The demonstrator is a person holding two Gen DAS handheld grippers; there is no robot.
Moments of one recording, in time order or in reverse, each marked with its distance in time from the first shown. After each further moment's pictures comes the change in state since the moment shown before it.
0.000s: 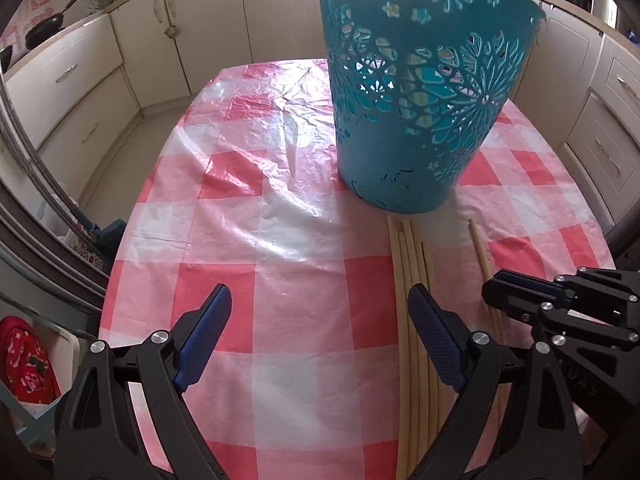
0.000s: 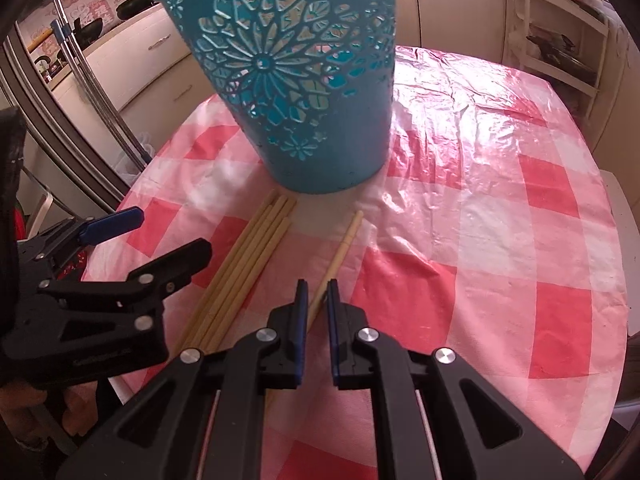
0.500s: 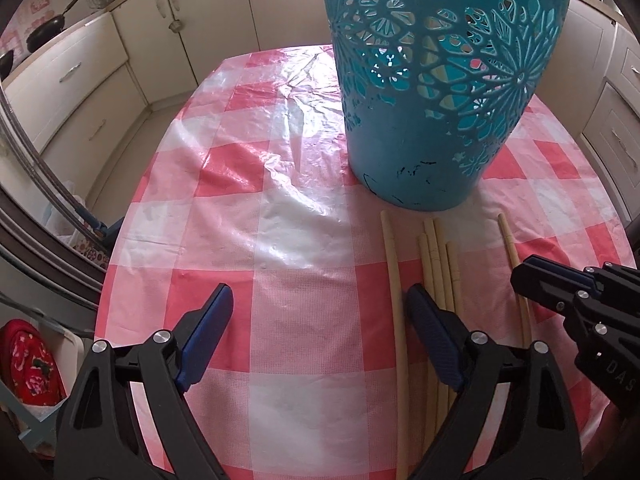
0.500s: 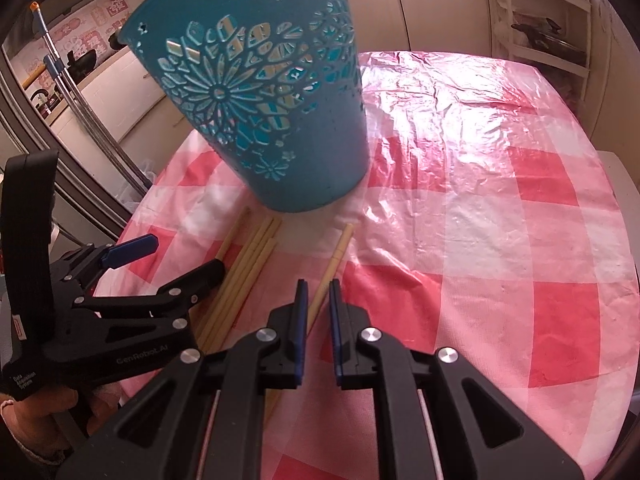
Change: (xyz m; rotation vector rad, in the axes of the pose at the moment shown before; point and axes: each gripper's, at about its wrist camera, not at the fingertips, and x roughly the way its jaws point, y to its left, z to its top) left arm 0.015 -0.005 0.006 0.003 0.028 0.048; right arm 0.000 -0.012 0.005 0.054 -0.049 0.029
